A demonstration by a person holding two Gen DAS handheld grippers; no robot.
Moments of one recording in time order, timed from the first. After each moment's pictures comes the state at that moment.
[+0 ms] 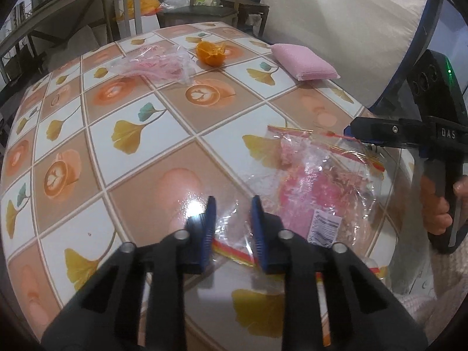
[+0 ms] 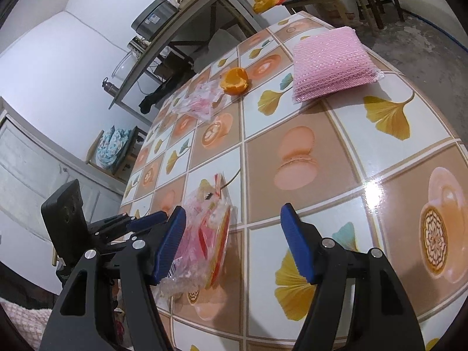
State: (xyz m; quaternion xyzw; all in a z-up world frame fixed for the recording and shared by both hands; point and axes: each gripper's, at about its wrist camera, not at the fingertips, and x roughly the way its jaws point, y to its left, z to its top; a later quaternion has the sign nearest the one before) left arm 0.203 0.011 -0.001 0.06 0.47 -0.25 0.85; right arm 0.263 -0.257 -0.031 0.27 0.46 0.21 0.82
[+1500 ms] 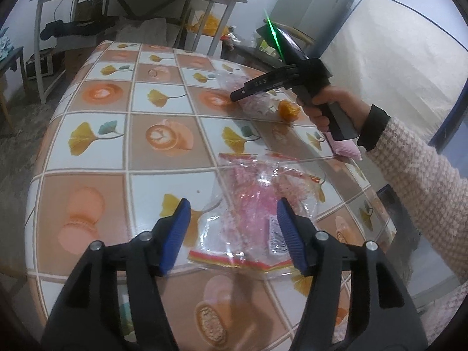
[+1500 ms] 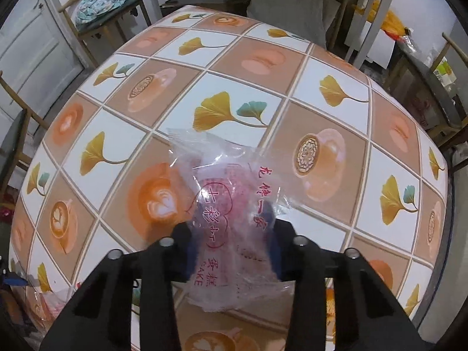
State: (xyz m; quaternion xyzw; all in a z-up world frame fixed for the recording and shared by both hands) left arm 0.162 0.132 0.025 -0.13 0.40 -0.16 0.89; right arm 0.525 -0.040 -0.024 -0.16 0.55 0.27 0.78
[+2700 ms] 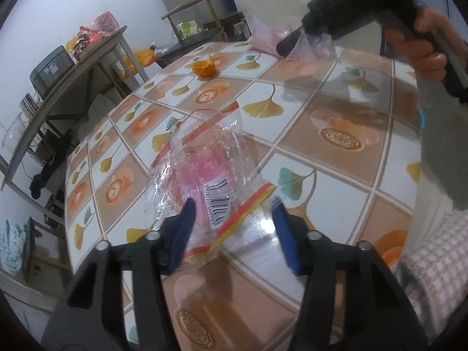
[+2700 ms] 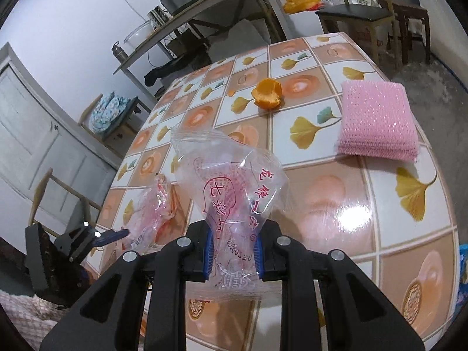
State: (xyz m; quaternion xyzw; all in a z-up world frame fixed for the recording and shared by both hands) left arm 0.123 0.013 -0.002 0.28 0.37 -0.20 0.86; right arm 0.294 -0.221 0.003 0.15 0.47 0.24 0.83
